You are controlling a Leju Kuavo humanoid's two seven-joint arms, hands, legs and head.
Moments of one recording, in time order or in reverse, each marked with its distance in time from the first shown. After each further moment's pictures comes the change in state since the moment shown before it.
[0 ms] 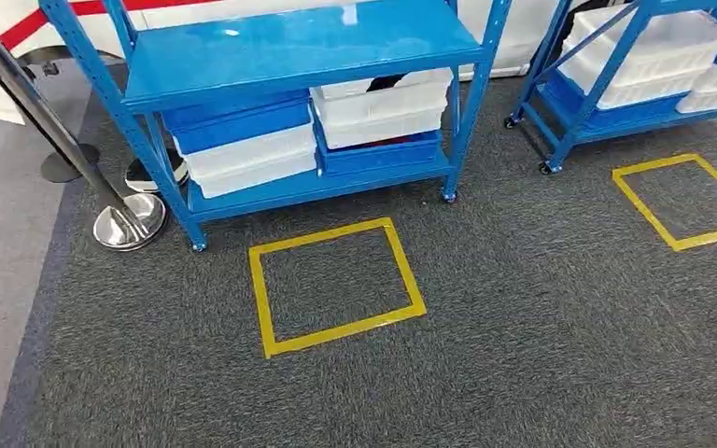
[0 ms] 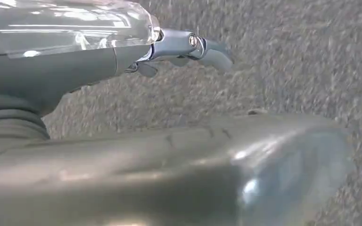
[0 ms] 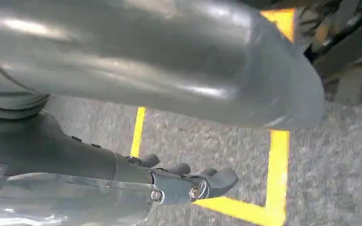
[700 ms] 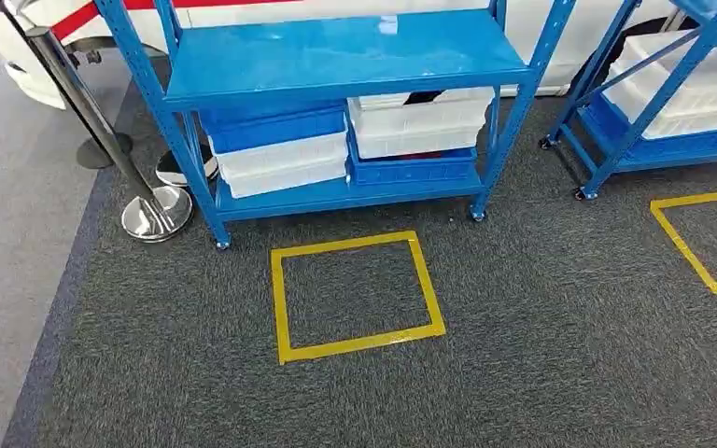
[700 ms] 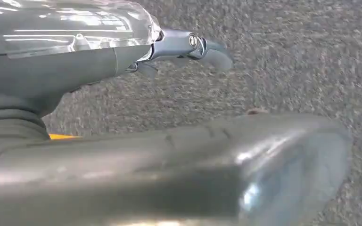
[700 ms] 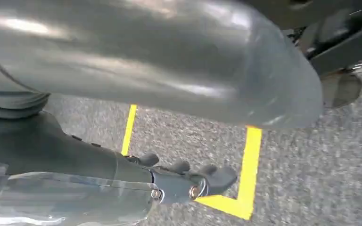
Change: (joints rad) left arm 0.020 -0.039 0.016 -0.063 0.001 -0.063 -0.025; right arm -0.002 0.013 -0.022 -0.001 -0.016 0.003 -0.010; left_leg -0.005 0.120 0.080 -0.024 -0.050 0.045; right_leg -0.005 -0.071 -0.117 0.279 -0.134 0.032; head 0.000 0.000
